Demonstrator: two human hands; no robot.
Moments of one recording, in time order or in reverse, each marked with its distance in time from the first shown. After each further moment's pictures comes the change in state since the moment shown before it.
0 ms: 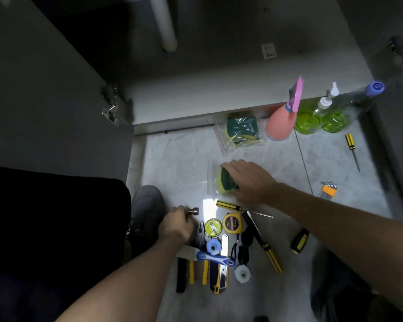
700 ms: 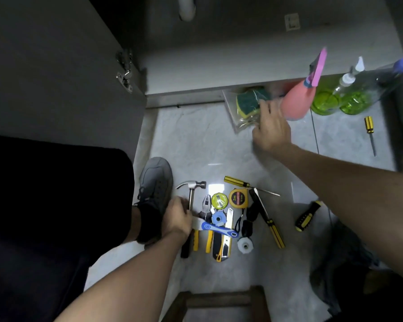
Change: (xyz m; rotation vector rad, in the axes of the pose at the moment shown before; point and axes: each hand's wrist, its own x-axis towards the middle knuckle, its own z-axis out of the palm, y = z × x) left_hand -0.049 -0.036 0.040 -0.322 0.178 -0.139; right_hand 0.034 0.018 -0.032 0.163 0.306 0.517
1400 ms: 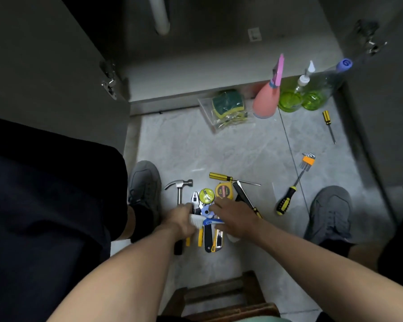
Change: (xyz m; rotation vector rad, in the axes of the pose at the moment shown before) left_hand -0.007 0.006 0.002 0.391 -0.417 0.310; right_hand -0.221 -0.018 0.068 -0.129 -0.502 -0.522
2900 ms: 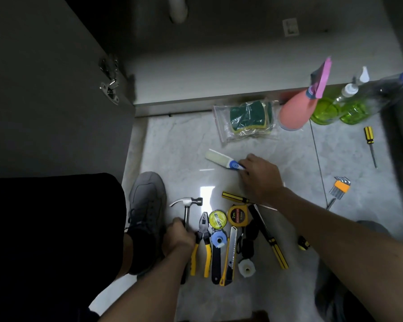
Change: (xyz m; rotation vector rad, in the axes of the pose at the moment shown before) left_hand 0.041 -0.004 0.007 -0.376 0.165 -0.540; right_hand 0.111 0.114 -0.064 0.043 0.341 0.331
